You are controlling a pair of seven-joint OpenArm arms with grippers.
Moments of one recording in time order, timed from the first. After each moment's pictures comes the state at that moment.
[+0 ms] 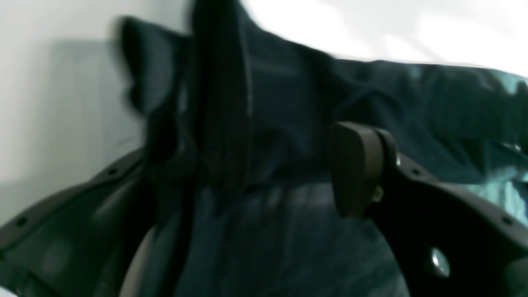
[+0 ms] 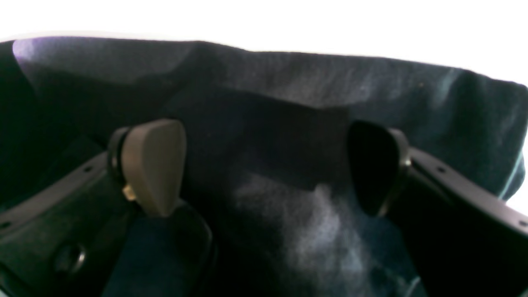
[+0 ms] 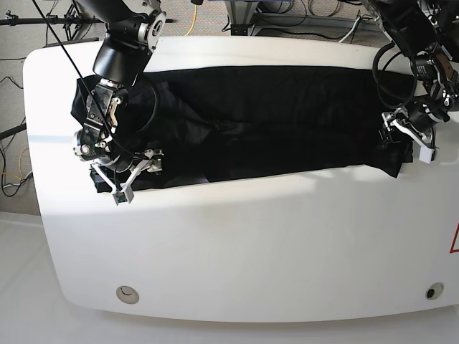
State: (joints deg) left arm -2.2 -16.0 -40.5 69.0 -35.9 -42.6 59.9; right arm 12.8 1.9 24.5 72.3 -1.5 35.9 -51.6
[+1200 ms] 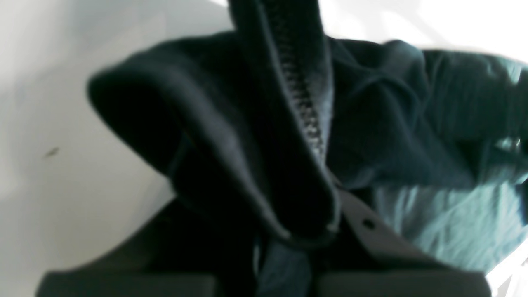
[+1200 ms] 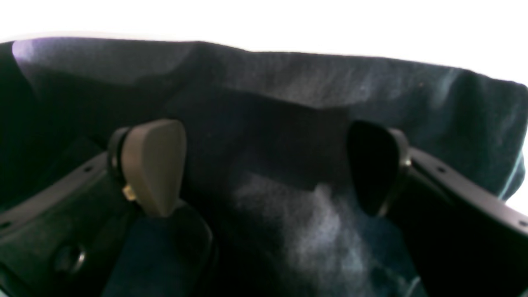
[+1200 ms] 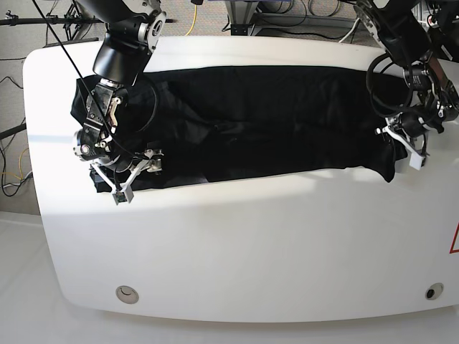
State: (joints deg) left arm -7.7 -12.7 -40.7 68.8 -32.4 -41.8 67.4; right arm 12.8 1.9 24.5 72.3 -1.5 35.9 -51.5
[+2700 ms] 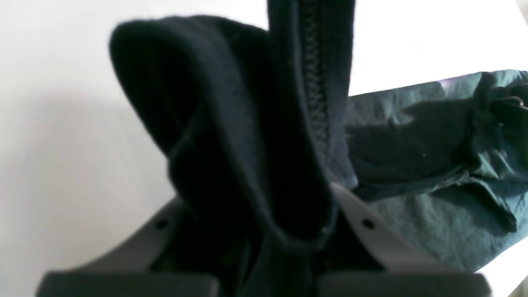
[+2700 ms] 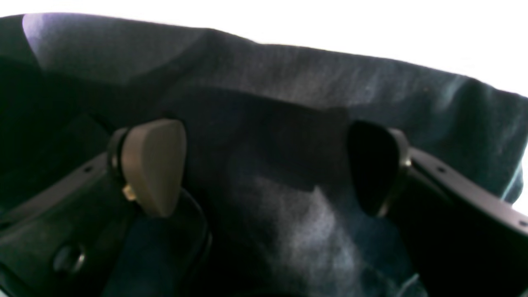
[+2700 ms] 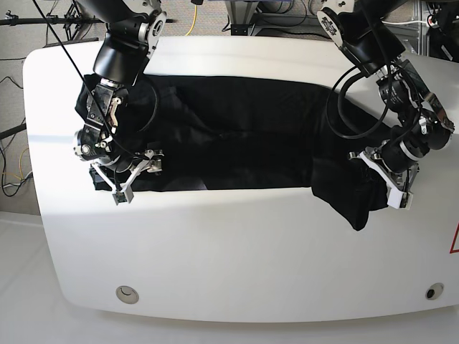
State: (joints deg) left arm -10.6 -1.9 -36.2 97.5 -31.5 -41.9 75.1; right arm 12.8 1.7 24.5 72.3 -1.4 35.6 -51.5
